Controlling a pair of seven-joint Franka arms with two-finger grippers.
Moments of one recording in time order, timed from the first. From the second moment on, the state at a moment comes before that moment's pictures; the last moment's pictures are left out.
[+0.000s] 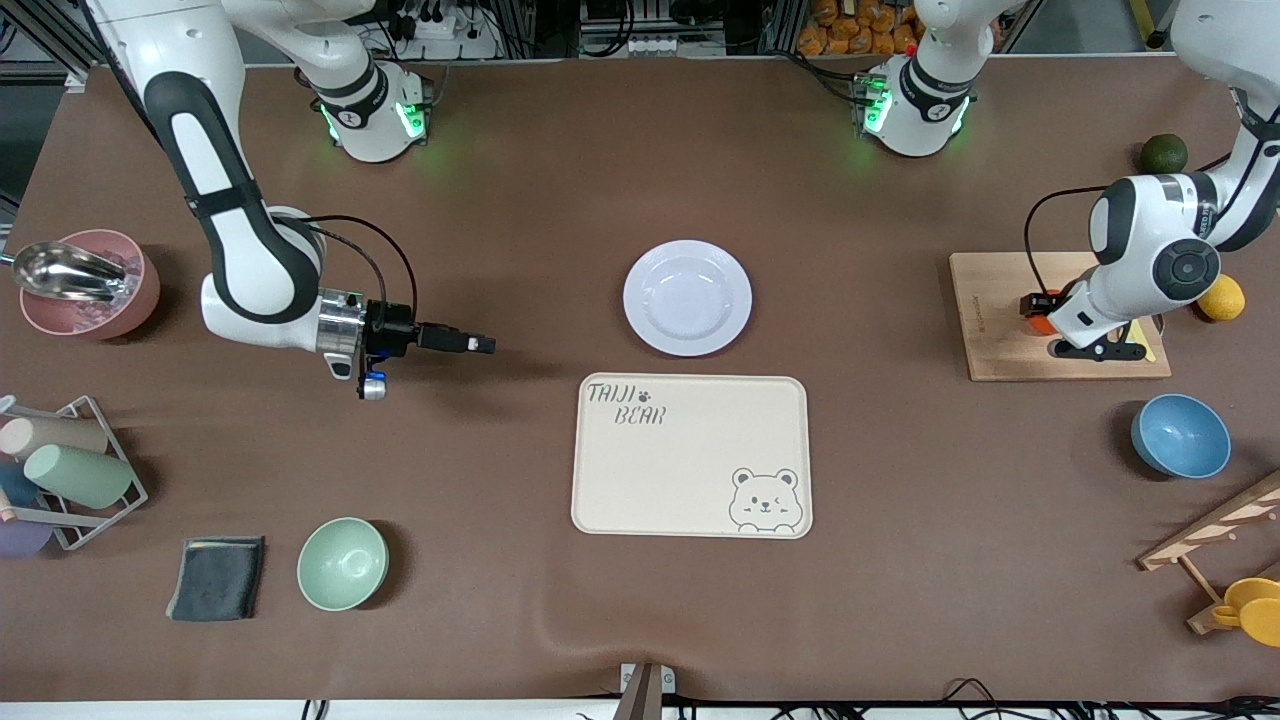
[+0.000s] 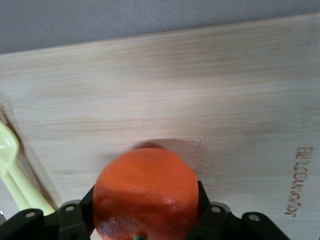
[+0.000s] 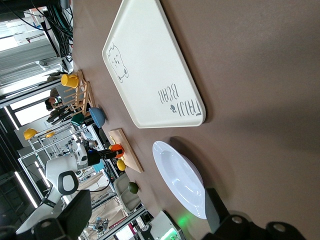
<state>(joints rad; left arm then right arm) 0.48 0.27 -0.19 -2.36 0.41 2.39 0.05 0.11 0.31 0.07 -2.19 1.40 2.05 -0.43</state>
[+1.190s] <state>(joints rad) 0.48 0.13 -0.55 -2.03 0.17 1.91 -0.11 0.27 0.30 0.07 -2.32 1.63 2.24 -0.70</state>
